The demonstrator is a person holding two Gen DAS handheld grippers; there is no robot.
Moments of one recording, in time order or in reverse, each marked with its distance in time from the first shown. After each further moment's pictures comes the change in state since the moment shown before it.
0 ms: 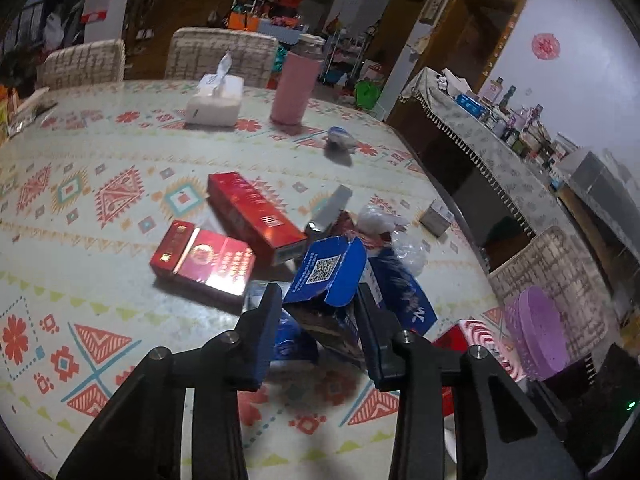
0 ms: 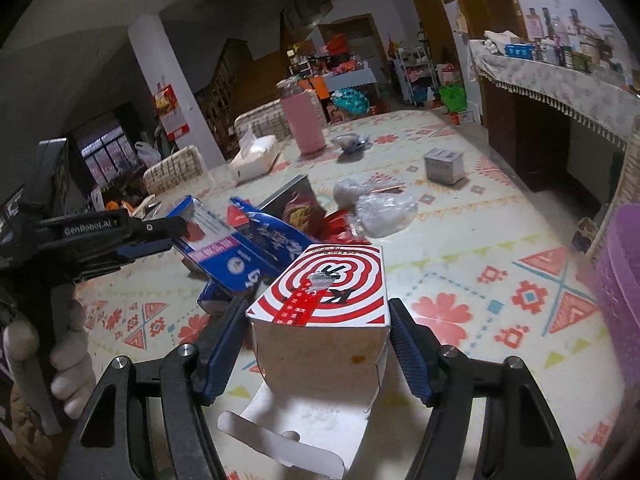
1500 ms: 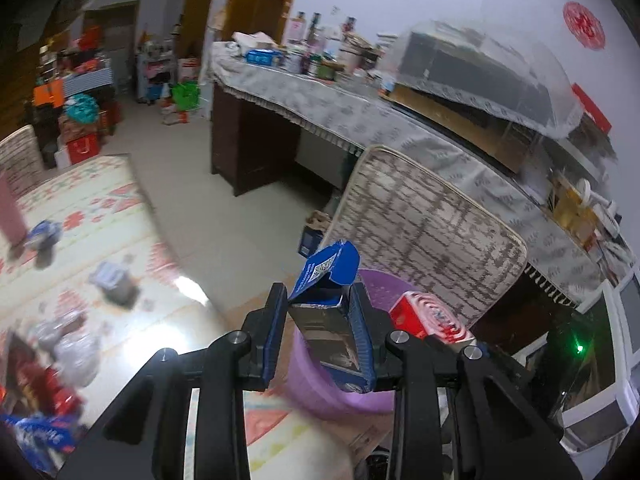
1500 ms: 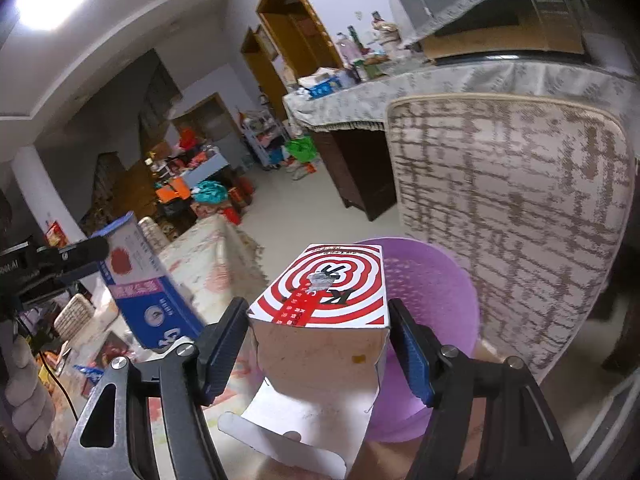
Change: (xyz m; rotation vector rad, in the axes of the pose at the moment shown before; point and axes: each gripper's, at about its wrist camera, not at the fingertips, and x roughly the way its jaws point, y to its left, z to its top) left arm 0.071 -0.378 -0.002 0.506 0.092 -0.385; right arm -0.169 -0.291 0.017 0.390 -0.241 -0.352
